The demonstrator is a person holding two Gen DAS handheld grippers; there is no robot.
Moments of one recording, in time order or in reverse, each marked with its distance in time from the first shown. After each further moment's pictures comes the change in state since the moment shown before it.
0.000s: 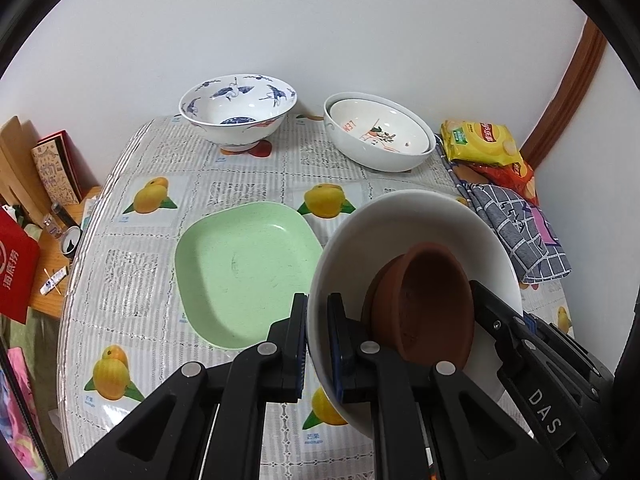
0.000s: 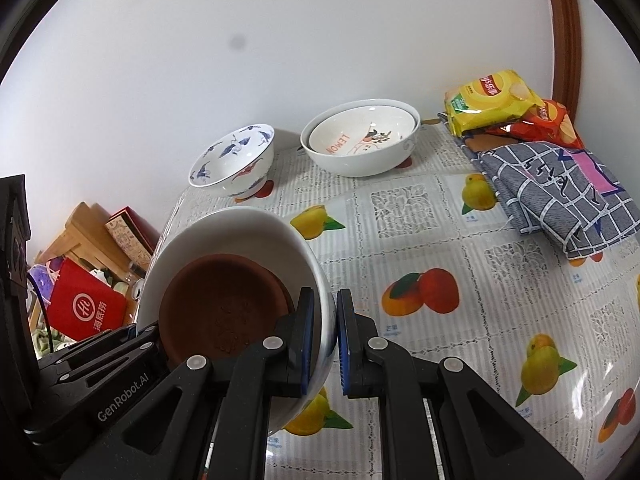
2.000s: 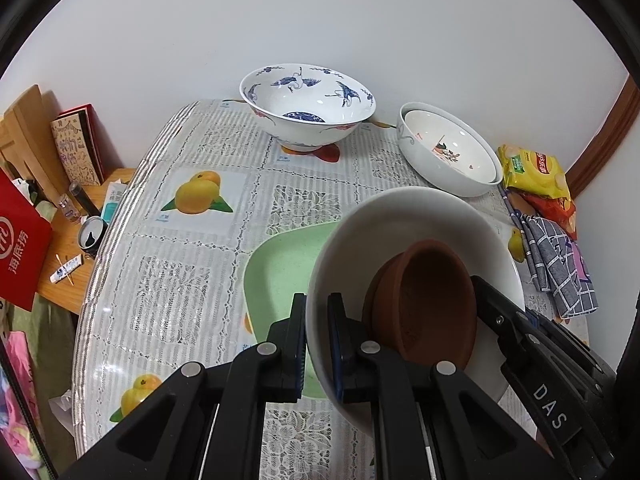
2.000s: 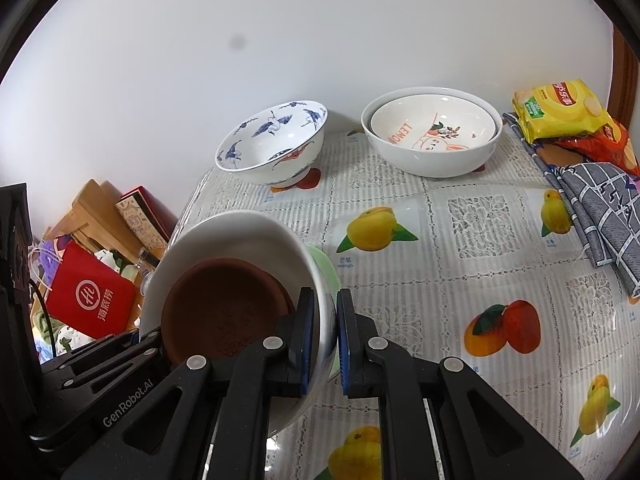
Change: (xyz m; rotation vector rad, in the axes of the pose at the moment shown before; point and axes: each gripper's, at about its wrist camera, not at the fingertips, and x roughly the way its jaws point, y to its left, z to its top) left arm 0.032 0.073 0.028 -0.094 0.015 0.052; right arm 0.068 0.056 0.017 -0.077 0.056 0.057
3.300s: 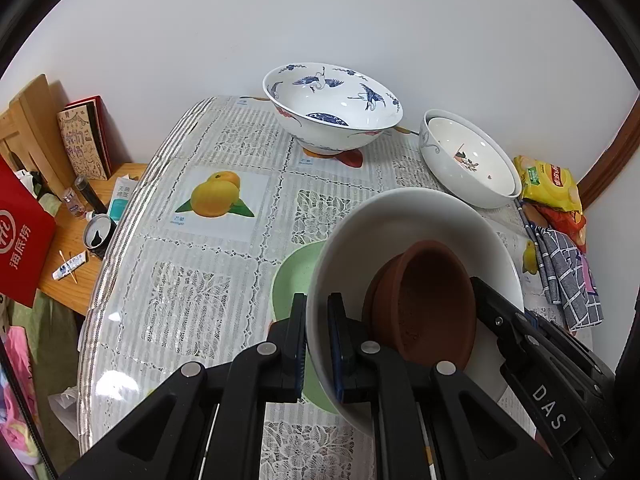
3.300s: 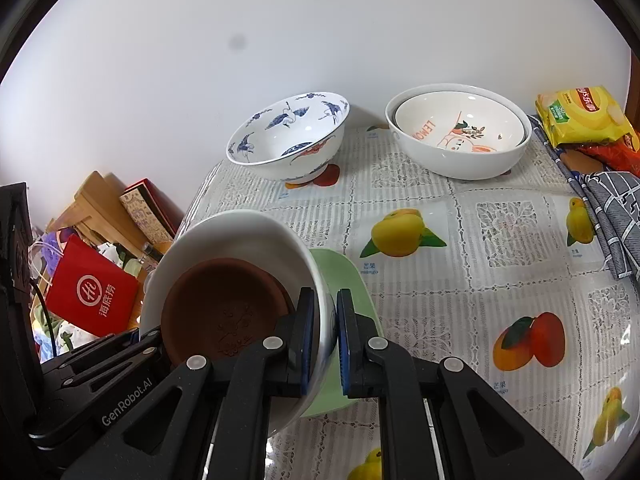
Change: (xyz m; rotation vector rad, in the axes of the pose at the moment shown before) left arm 0.012 0.022 0.009 -0.028 0.004 0.010; right arm 0.023 0.018 0.005 -0.022 0.019 0.015
